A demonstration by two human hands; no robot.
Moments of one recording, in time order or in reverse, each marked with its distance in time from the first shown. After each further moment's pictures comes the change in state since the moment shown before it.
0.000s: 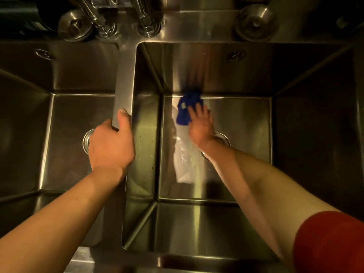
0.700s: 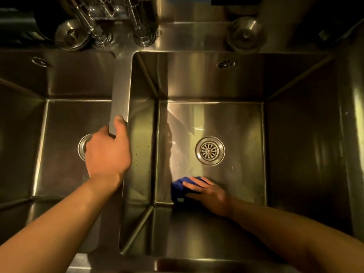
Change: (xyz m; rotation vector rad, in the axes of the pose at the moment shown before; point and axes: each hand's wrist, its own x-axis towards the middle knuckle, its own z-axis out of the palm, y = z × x) left_hand 0.001 0.000 0.000 0.044 -0.009 -0.001; right_hand -0.173 0.071 0.077 -0.051 -0.392 -0.730
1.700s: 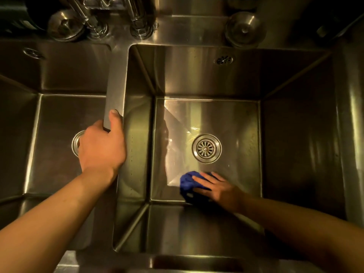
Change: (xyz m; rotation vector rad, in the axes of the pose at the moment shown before) left_hand -0.001 0.000 -0.002 -0.039 -0.017 0.010; right_hand -0.036 0.031 0.004 -0.193 0.047 -0.008
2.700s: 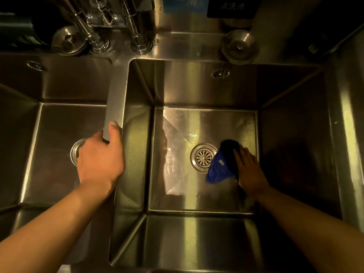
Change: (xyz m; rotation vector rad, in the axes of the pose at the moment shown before) left_hand -0.002 0.004 -0.004 0.009 -0.051 -0.011; right_hand -0.033 0.098 -0.016 0.089 0.091 0.780
